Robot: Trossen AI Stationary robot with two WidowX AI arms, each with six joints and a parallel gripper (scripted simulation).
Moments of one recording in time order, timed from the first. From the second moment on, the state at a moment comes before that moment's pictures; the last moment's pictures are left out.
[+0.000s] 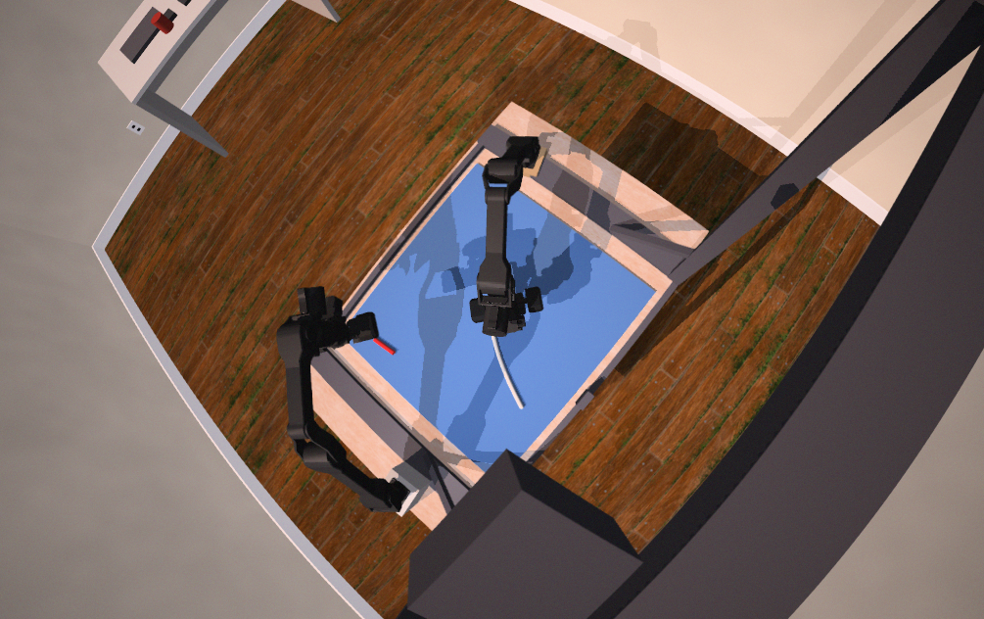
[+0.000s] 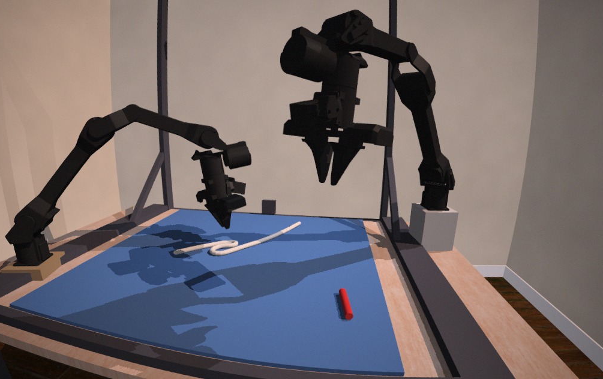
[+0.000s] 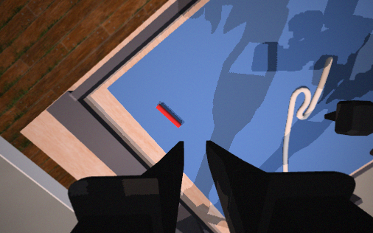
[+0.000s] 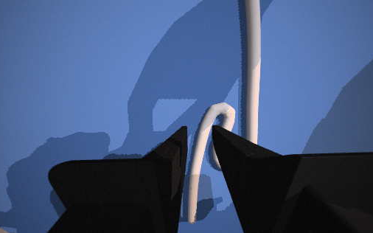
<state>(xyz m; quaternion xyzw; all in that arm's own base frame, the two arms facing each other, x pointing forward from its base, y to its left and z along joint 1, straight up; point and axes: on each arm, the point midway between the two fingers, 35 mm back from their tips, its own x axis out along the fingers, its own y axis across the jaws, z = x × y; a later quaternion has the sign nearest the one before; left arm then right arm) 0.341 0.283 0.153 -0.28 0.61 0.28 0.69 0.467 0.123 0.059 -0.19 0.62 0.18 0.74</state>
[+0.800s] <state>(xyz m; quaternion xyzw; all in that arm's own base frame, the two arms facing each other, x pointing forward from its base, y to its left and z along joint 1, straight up) 0.341 0.283 0.153 -0.28 0.61 0.28 0.69 0.467 0.123 0.114 -0.19 0.62 0.18 0.74</state>
